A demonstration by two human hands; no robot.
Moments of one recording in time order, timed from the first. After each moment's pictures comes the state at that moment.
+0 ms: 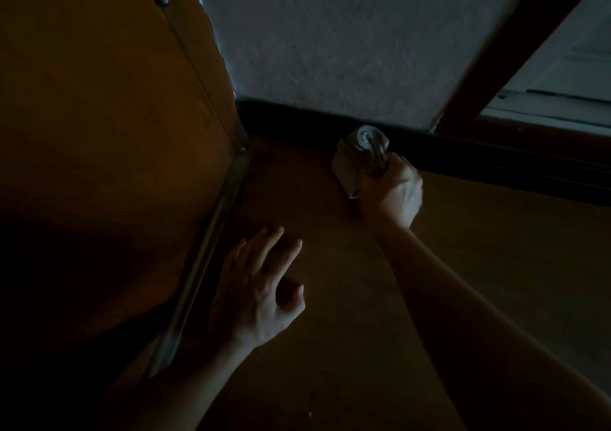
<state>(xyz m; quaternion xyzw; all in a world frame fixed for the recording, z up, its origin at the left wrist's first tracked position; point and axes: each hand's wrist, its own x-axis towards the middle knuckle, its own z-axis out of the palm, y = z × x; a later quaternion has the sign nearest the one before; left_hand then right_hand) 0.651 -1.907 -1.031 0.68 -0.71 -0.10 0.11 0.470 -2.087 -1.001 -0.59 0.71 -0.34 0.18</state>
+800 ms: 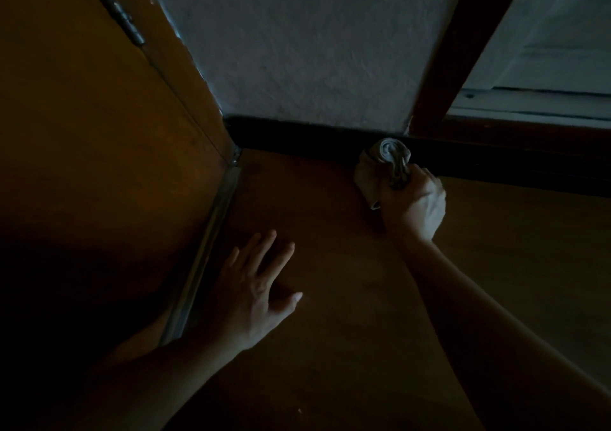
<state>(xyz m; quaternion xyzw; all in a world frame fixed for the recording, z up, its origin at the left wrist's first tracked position) 0.645 -1.913 -1.009 0.68 -0.72 -0.14 -0.01 0.408 -2.084 -1.008 -0.59 0.71 -0.36 0.16</state>
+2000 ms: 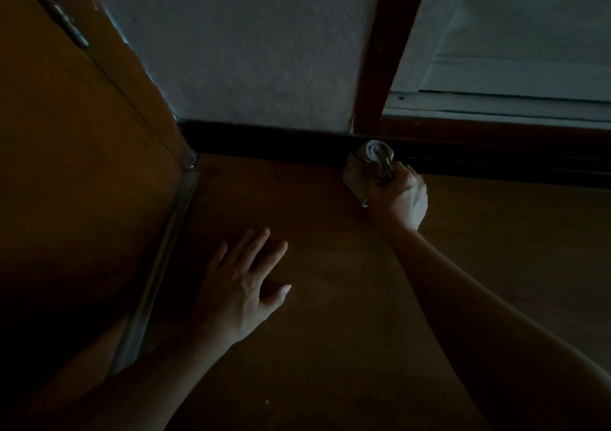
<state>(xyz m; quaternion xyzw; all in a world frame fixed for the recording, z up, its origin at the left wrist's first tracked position) 0.607 -1.925 -1.003 0.64 -0.76 -0.10 -0.05 0.352 -2.081 -1.003 -0.58 0.73 -0.34 0.11</state>
